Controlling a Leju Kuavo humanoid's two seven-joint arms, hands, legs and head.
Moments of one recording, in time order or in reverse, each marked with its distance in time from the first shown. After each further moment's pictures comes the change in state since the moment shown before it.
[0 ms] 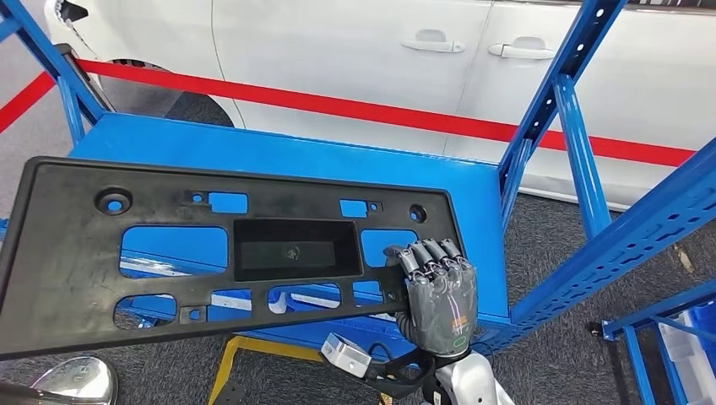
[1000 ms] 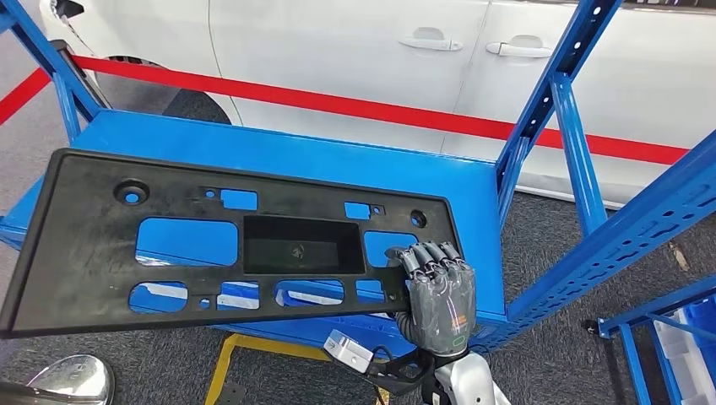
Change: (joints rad) left arm 0.002 -0.003 0.003 0.000 -0.016 0.025 0.020; right arm 0.007 0.000 0.000 0.022 -0.030 0.005 0.006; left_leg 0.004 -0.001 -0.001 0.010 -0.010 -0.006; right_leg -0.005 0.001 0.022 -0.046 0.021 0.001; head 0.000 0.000
